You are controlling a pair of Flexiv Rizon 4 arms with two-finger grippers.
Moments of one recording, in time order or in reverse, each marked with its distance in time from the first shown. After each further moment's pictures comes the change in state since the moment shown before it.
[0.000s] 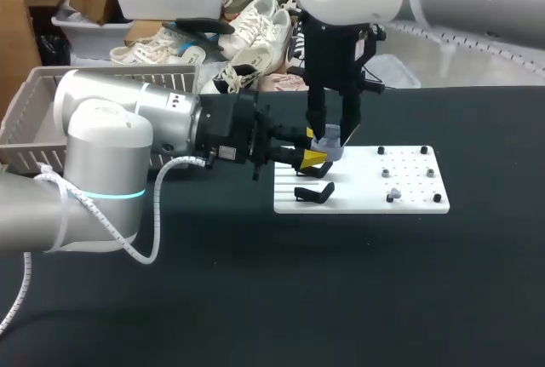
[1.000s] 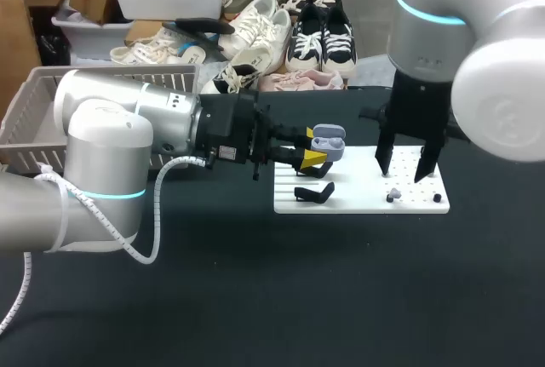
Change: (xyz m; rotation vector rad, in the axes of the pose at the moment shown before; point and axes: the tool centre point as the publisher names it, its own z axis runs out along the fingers) left arm 0.000 0.000 0.000 0.000 0.000 0.000; right arm -0.008 -0.107 0.039 -0.141 -0.209 -0.188
